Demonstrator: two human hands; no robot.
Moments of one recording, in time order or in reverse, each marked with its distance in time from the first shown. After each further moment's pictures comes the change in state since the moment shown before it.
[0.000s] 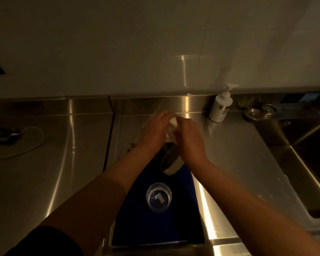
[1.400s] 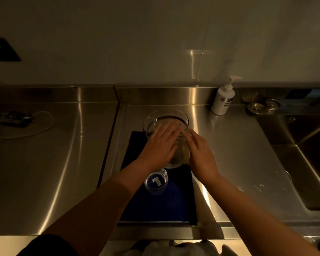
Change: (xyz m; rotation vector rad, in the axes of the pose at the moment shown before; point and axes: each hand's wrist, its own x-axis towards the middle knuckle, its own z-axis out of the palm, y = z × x) left_hand -0.081 0.021 0.030 0.487 -0.249 0.108; right_hand -0.092 0.047 -0.021 -0.131 -0.161 -0.169
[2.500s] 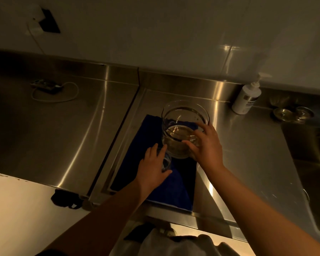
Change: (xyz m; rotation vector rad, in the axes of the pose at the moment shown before) left_hand -0.096 0.046 0.051 -0.184 -0.241 -0.672; right_hand 0.002 0.005 0.004 0.171 -0.060 0.063
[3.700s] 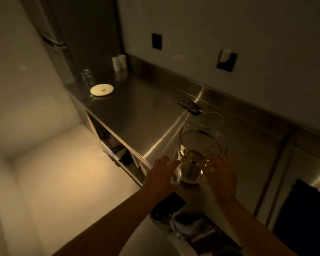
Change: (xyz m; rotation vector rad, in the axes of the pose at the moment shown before) left_hand -0.176 -0.396 -0.194 -0.049 0.277 -0.314; right_hand 0.017 -0.421 0.237 0.331 -0.130 -0.256
